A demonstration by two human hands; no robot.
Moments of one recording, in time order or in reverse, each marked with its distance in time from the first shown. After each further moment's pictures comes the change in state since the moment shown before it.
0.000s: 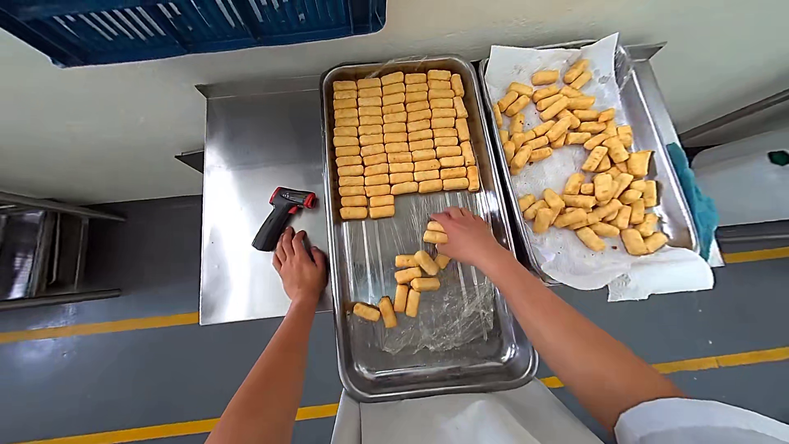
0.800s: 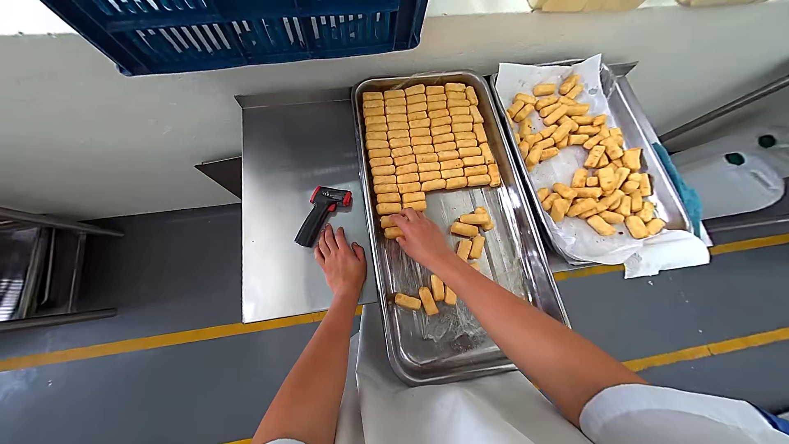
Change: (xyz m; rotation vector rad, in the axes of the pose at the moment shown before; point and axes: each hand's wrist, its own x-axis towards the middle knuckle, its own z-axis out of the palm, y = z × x) left_hand -0.001 0.001 -0.004 -0.047 -0.039 0.019; right_hand 0.028 -0.153 0.050 0.065 0.212 -0.131
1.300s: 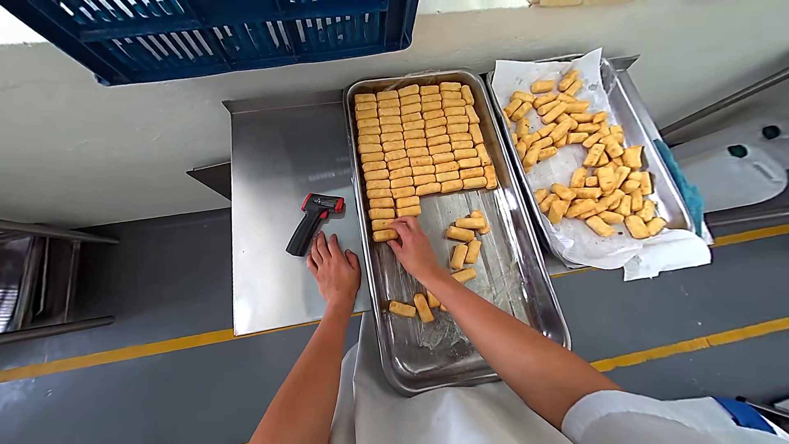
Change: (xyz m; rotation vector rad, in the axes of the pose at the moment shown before) left_hand -0.001 0.004 -0.002 0.038 0.003 0.005; right_hand -0.003 0.010 0.038 0.374 0.278 0.056
